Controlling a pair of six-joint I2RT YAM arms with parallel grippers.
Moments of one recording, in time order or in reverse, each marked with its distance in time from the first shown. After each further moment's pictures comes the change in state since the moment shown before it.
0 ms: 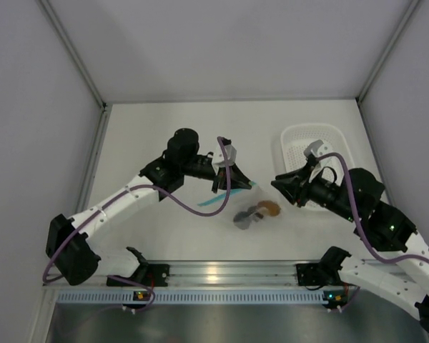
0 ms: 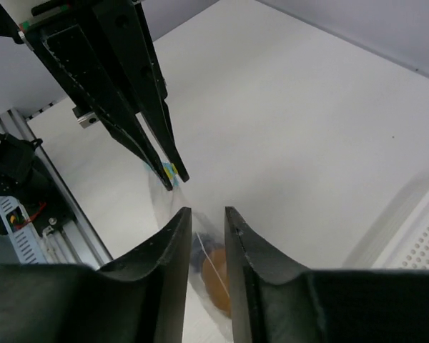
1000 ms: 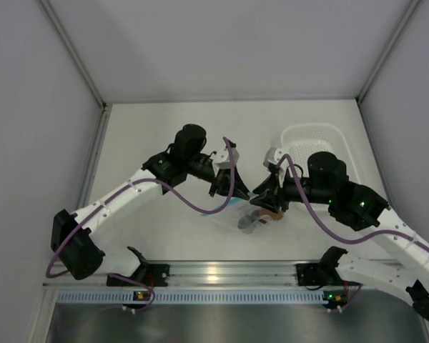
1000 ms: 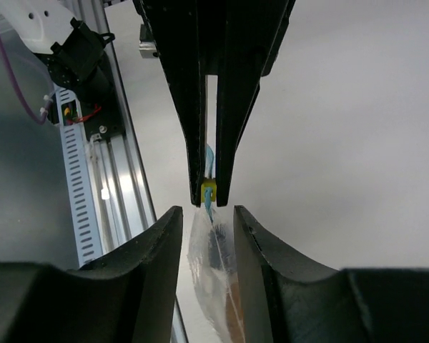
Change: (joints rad) left arm 0.005 0.056 0.106 -0.248 0.201 0.082; right arm 0.000 0.215 0.050 -0.060 -0.385 -0.214
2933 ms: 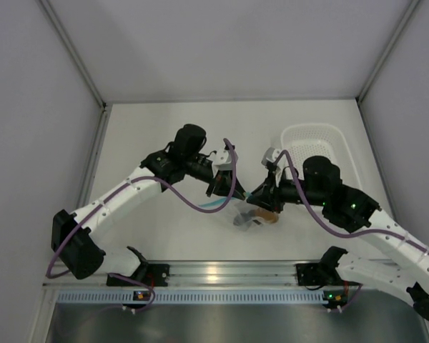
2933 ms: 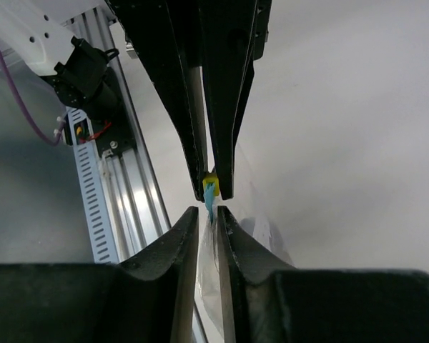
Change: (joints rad) left arm 0.024 0.010 0.026 -0.163 -0.037 0.124; right arm 0.008 -0.008 -0.086 0.117 0.010 0.136
